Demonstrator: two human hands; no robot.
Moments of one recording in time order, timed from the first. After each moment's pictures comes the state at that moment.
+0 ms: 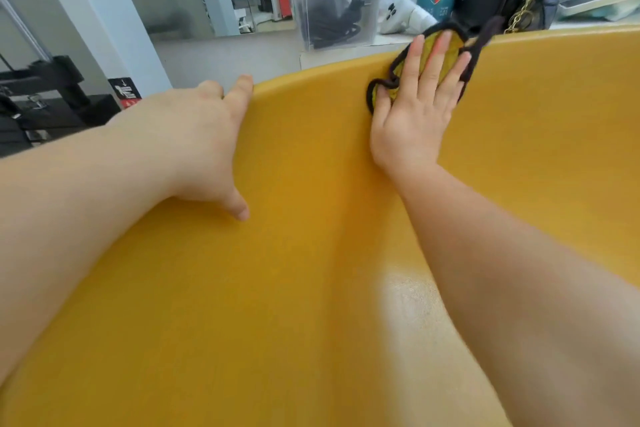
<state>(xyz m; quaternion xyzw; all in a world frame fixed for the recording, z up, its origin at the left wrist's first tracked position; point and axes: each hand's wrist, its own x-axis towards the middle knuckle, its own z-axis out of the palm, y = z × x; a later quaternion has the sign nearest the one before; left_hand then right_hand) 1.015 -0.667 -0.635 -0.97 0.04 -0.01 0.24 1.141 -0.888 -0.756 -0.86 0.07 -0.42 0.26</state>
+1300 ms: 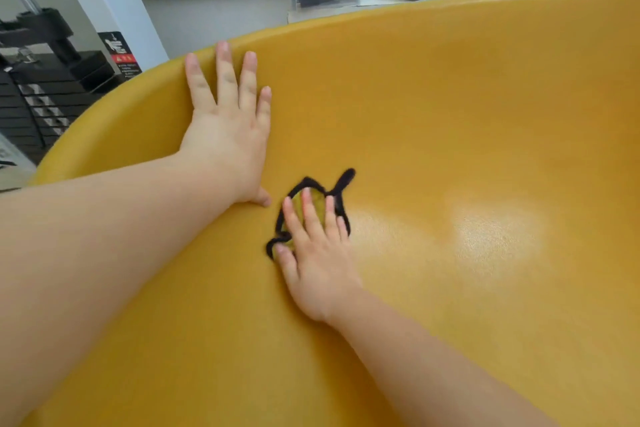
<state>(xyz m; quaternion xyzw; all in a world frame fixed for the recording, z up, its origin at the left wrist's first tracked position) 0.995 -0.702 -0.709 -0.91 0.03 -0.08 0.40 0.937 -0.822 -0.877 -0.95 -0.18 -0.02 0.25</state>
